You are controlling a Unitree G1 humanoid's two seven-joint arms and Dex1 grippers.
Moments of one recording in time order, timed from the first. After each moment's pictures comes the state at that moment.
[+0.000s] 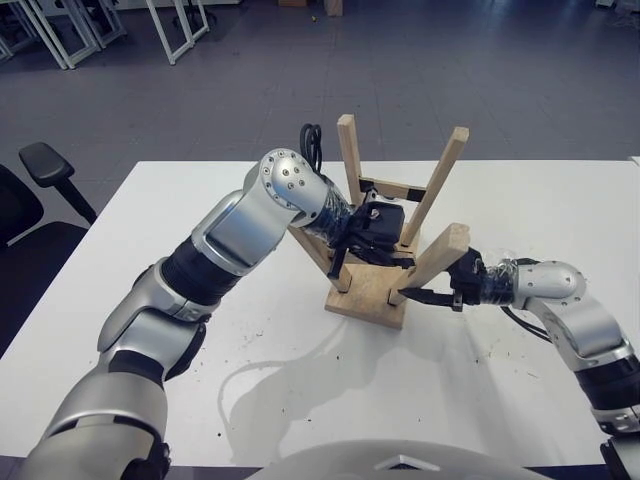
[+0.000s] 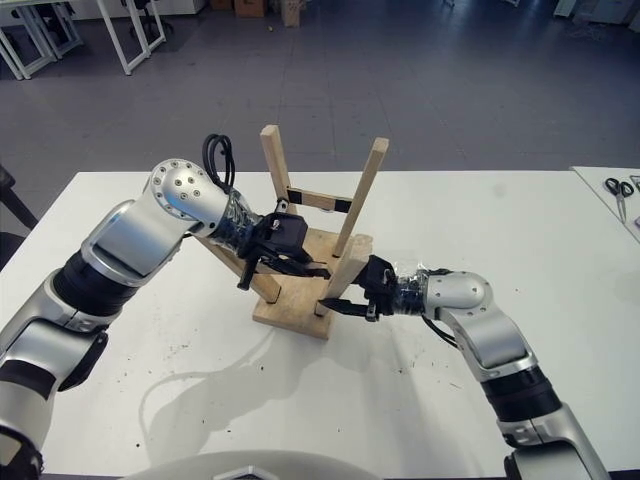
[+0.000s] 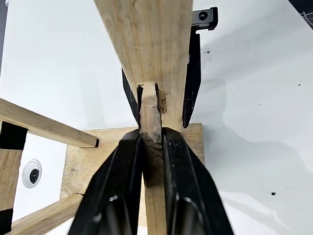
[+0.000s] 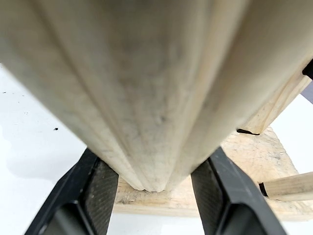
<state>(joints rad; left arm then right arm) -0.91 0.53 -0.60 -0.11 -0.07 0.60 -1.30 -0.24 -0.69 0.24 -0.12 0.33 0.22 1.04</state>
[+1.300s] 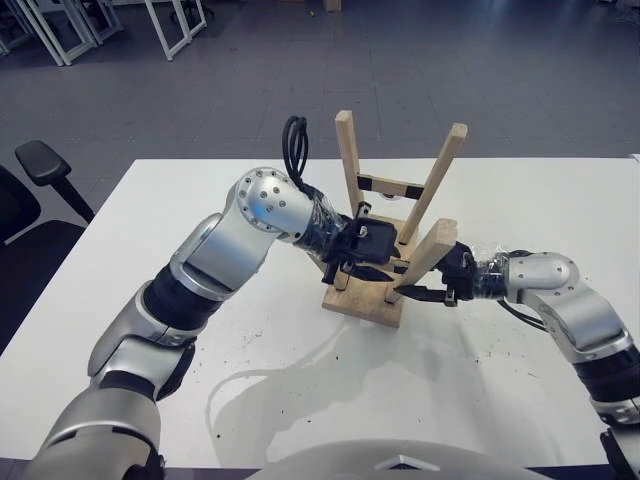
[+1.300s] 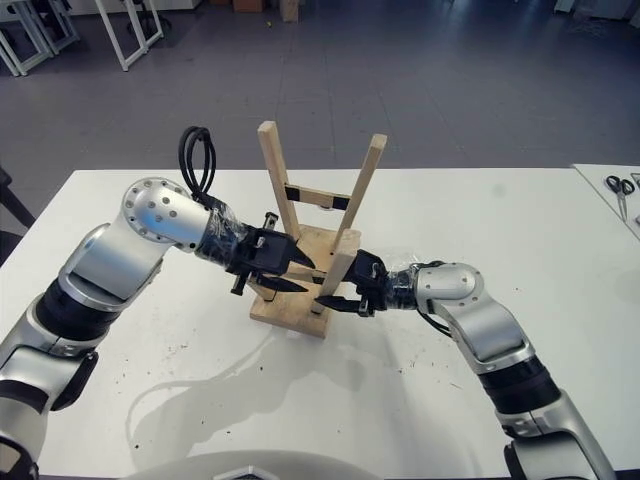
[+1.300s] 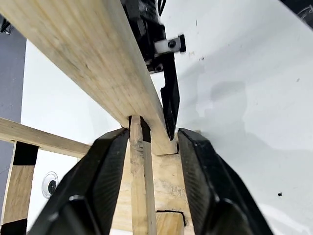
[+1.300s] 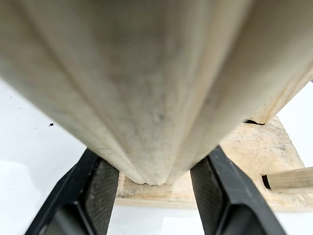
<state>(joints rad) -0.78 0.58 -0.51 -0.30 -0.06 0.49 -1.29 -0.29 -0.71 0.29 -0.19 0.32 0.37 1.00</state>
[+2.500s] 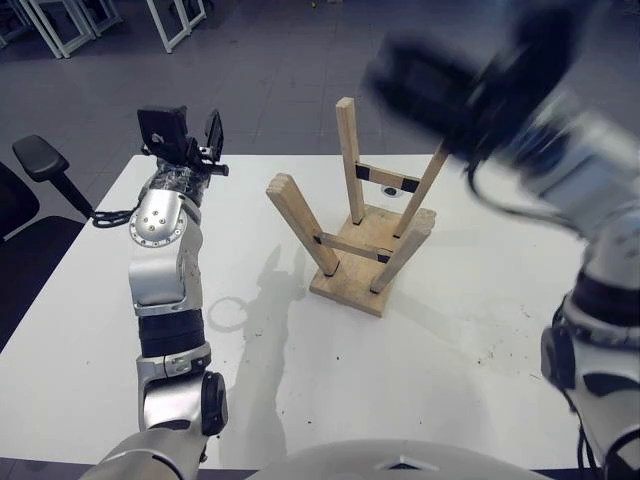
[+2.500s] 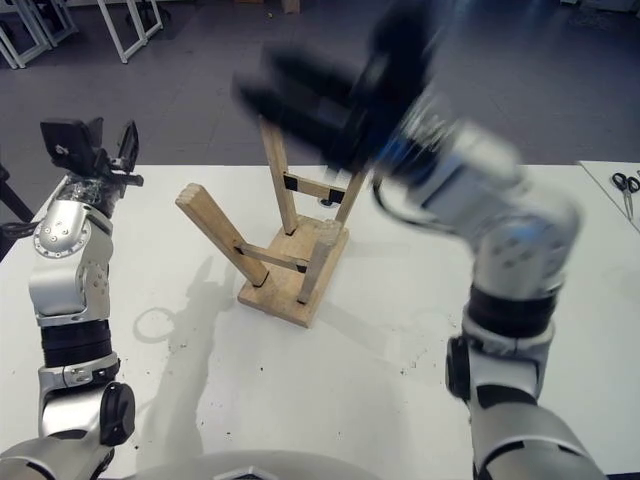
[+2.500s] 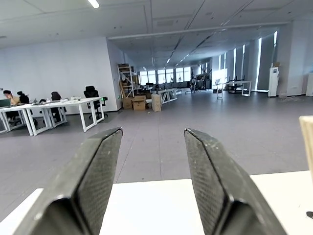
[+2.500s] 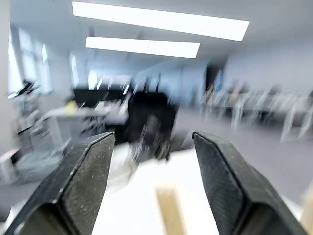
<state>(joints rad) -0.45 0.30 0.26 -0.04 -0.13 0.31 -0.16 -0.60 -0.46 0.07 -0.41 0.99 0.86 0.54</state>
